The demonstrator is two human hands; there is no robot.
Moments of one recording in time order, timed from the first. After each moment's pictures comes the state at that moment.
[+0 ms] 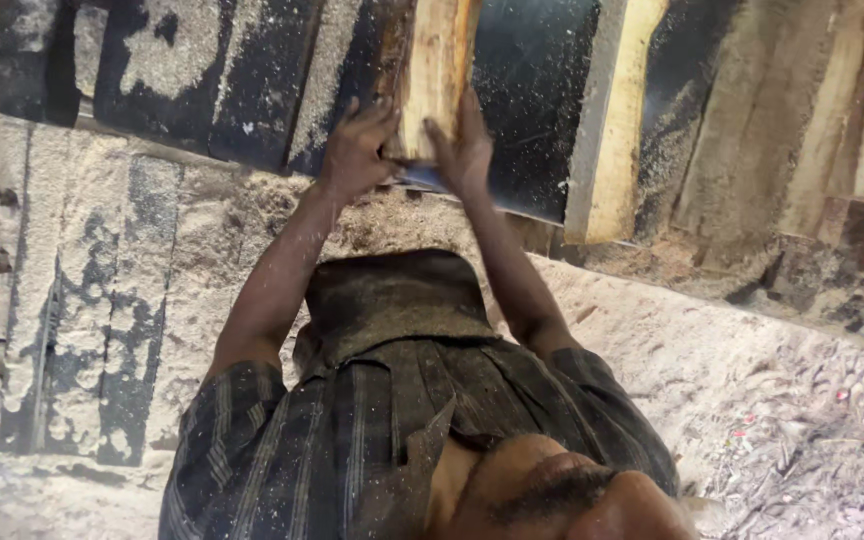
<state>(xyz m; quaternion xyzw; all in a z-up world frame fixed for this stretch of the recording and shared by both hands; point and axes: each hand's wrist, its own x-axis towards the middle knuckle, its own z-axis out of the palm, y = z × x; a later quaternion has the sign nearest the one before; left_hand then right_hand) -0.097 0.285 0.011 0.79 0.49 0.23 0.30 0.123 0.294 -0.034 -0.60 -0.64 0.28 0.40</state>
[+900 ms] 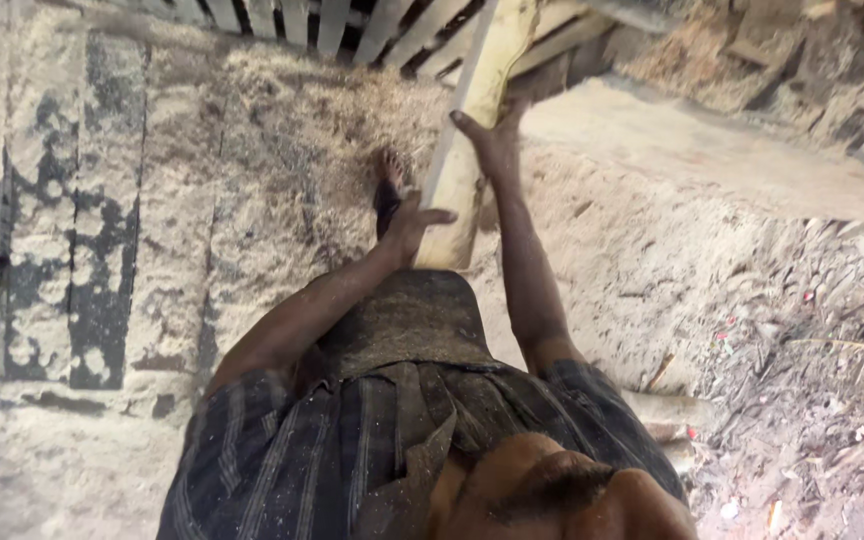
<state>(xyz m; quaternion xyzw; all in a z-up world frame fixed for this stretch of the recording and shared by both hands) -0.070 -0.188 0.023 0.16 0.40 0.33 0.84 0.096 -0.071 0.063 -0.71 -0.38 0.47 0.37</state>
